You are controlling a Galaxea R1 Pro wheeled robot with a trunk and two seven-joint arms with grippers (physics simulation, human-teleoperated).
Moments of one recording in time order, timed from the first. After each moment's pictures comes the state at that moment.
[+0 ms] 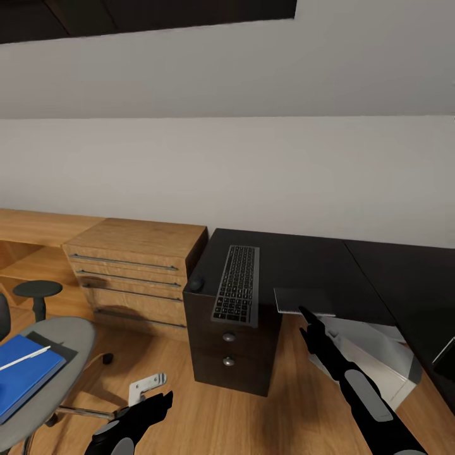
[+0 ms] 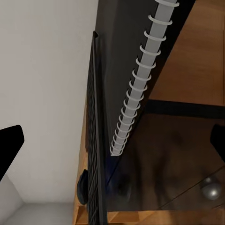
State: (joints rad) left arm -0.04 0.10 -0.30 -1.50 0.69 0.52 0.57; right arm -0.42 -0.12 0.00 -0.86 -1.42 0.25 0.33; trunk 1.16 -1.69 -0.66
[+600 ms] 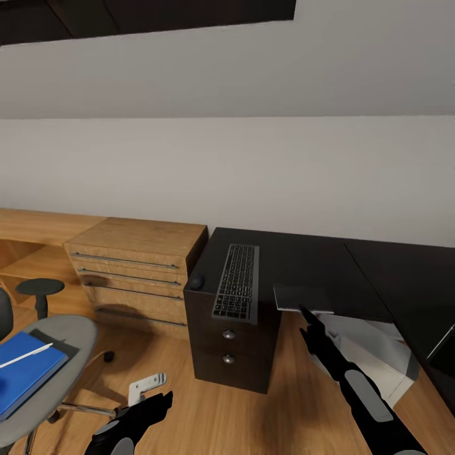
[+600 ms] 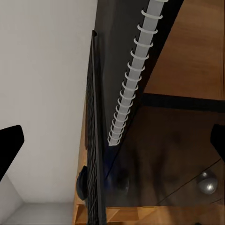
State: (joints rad) left arm -0.04 0.10 -0.30 -1.50 0.69 0.52 0.57; right arm -0.42 -0.12 0.00 -0.86 -1.42 0.25 0.33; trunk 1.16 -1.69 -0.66
